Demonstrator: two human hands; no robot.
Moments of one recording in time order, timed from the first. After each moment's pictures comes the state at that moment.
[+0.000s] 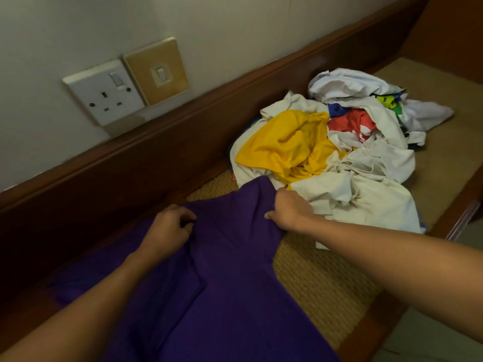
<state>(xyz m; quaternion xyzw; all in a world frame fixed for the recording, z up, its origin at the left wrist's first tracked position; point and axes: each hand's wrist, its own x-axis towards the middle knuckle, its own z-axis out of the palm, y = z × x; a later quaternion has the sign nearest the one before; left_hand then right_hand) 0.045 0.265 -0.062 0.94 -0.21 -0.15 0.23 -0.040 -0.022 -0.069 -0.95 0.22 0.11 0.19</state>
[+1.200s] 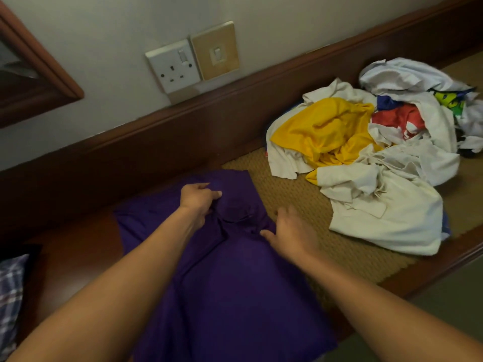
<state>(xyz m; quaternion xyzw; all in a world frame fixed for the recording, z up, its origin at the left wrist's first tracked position) -0.022 0.241 -0.012 0.72 0.28 -0.17 0.61 -0.139 0.055 -0.051 -0.96 0.11 0.13 0.21</state>
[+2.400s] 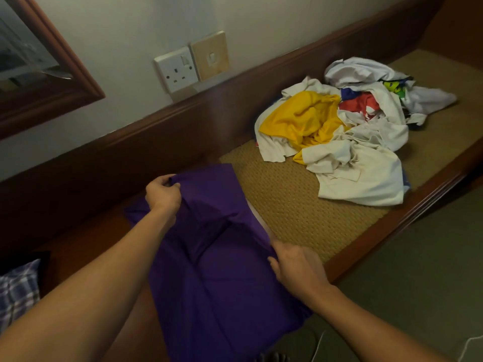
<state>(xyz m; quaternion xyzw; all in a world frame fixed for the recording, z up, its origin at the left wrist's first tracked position) -0.035 0.346 -0.019 0.82 0.23 -0.01 0.53 -0.285 0.121 -0.039 -0.99 0.06 0.05 0.12</state>
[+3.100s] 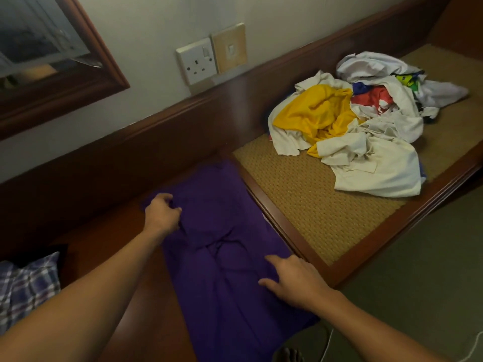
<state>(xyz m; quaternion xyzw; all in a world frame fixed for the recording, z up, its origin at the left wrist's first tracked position) -0.065 0.428 -0.027 0.92 0.12 -0.10 0.35 -0.293 0.179 -0.028 -0.96 0.04 0.20 0.20</state>
